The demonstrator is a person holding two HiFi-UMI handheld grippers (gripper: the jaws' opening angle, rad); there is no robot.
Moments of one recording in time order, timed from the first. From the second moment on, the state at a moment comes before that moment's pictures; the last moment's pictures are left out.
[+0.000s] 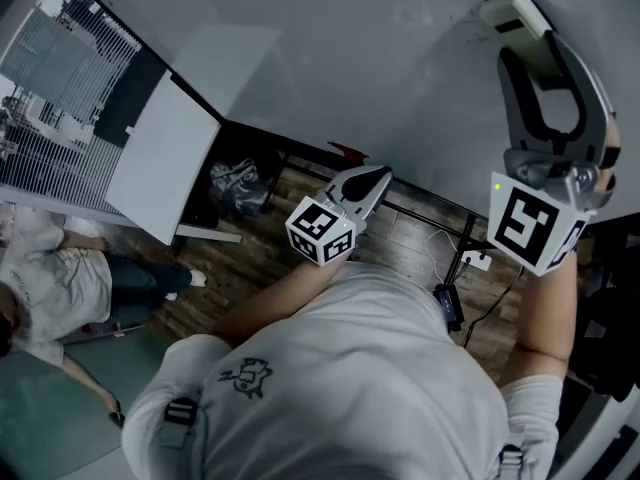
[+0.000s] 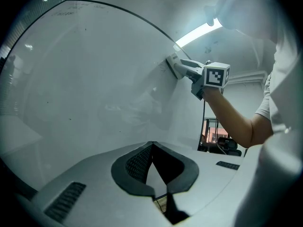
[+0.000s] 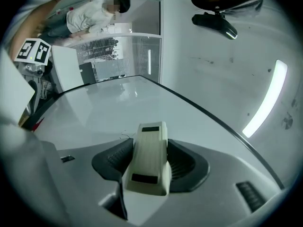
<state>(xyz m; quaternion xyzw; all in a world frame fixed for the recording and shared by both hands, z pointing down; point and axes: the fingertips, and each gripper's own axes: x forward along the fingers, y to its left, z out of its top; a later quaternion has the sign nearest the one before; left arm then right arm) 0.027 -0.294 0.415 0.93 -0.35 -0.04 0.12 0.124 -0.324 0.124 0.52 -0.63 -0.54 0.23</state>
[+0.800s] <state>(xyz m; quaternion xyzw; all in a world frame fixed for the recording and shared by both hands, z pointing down) 0.016 -0.300 0.403 0.92 -0.38 -0.04 0.11 0.072 -0.347 0.342 0.45 -0.76 -0.38 0.28</state>
